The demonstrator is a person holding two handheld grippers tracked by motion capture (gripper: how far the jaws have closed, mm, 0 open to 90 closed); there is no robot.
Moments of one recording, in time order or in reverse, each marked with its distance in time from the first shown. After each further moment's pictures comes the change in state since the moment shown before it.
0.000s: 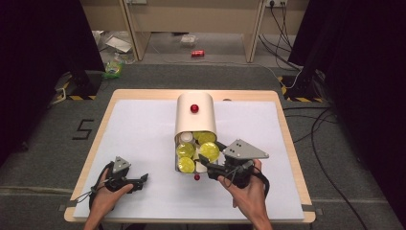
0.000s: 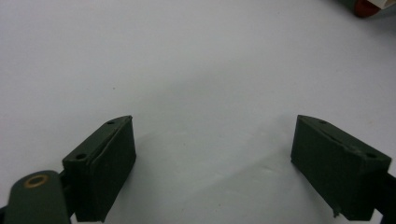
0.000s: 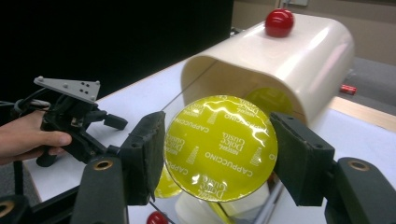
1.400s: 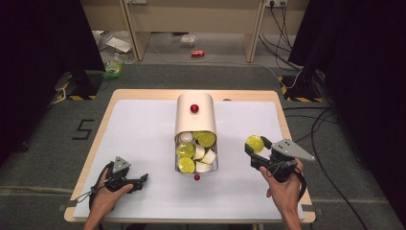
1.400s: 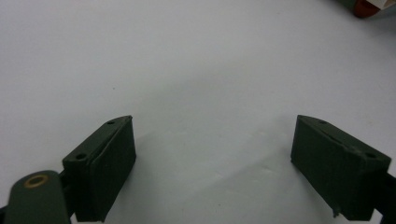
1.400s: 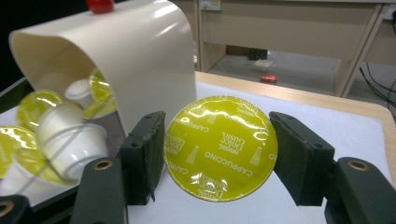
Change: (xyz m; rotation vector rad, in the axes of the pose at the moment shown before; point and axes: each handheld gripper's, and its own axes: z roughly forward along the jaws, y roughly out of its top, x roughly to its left) left arm 0.000 0.000 0.000 -0.001 -0.001 -0.001; right arm -0.091 -0.048 -0.040 -0.053 -0.261 0.118
